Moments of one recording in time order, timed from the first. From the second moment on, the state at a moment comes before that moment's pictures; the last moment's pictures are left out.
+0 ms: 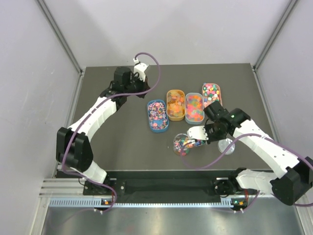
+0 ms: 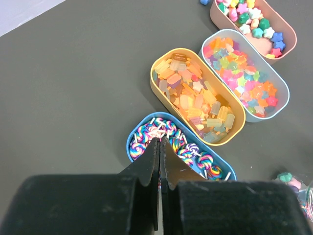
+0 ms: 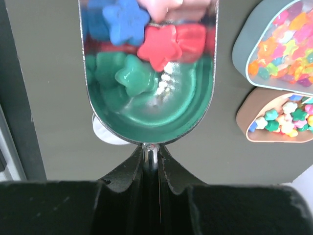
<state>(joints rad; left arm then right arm) -0.36 1.57 1.31 -0.18 0.36 0.06 0.58 1.15 1.03 -1.16 -0.03 -1.24</state>
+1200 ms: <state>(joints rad) -0.32 1.61 1.33 0.03 0.53 -0.01 0.69 1.36 1.37 -1.33 0.29 -1.07</state>
